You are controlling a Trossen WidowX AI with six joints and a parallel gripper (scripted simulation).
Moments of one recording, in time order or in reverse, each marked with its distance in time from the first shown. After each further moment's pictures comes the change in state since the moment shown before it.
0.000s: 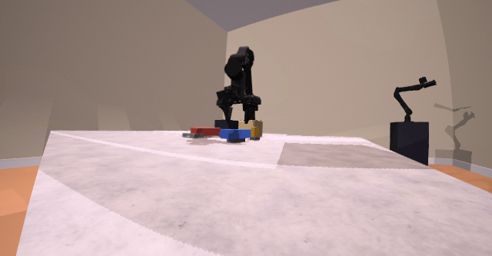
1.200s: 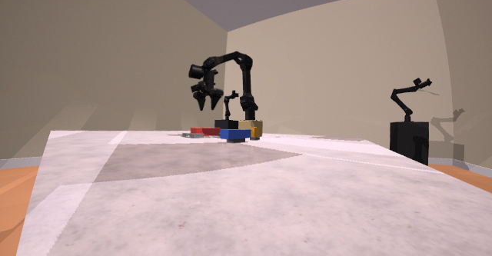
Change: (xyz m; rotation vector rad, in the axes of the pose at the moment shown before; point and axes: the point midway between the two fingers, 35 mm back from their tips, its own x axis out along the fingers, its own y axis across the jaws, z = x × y) arm -0.067 -0.247 -0.039 -0.003 0.003 -0.028
